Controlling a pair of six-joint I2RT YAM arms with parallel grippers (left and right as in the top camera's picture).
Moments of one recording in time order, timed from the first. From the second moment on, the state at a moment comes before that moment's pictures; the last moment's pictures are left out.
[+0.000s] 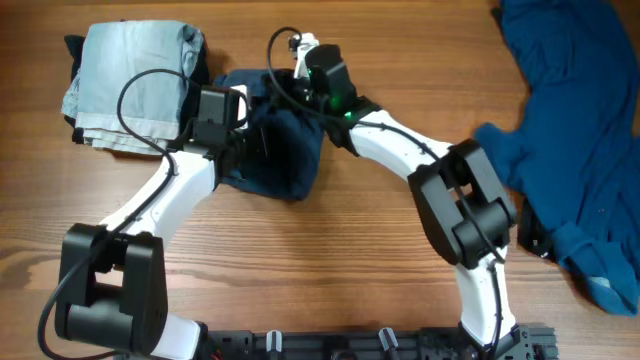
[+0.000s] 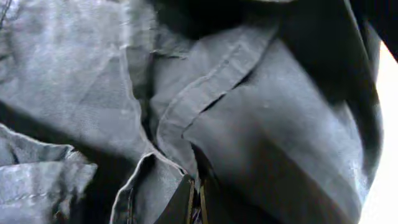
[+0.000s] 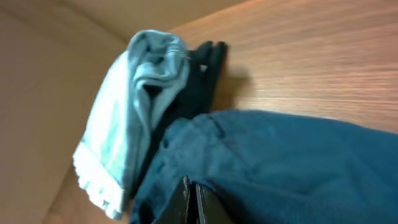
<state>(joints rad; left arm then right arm) -0.21 1.67 0.97 -0.28 0.13 -0.34 0.58 2.21 1.50 0.30 -0.34 0.65</state>
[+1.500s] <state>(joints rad) 0.13 1.24 1.00 -0.37 0.15 -0.38 0.76 2.17 1.59 -0.25 -0.27 0.43</state>
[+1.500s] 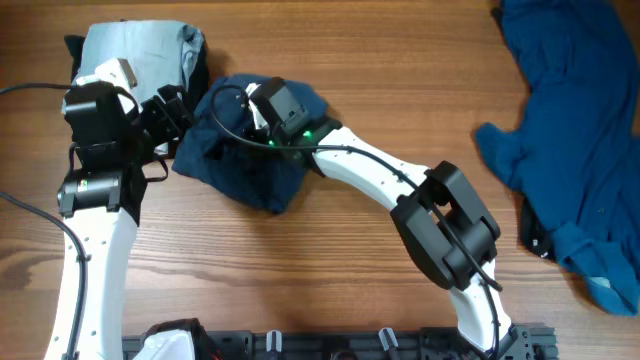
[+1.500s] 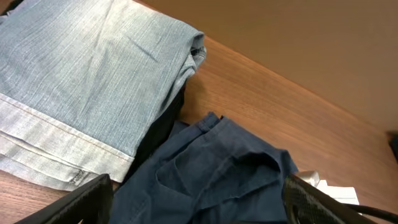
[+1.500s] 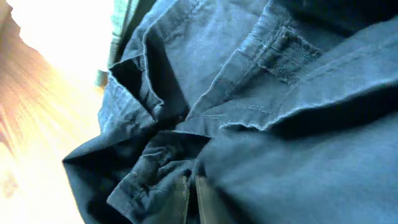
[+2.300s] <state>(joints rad) 0.13 1.33 1.00 -0.42 0.16 -0.38 0.67 2.17 1.58 -0.56 -0.34 0.62</state>
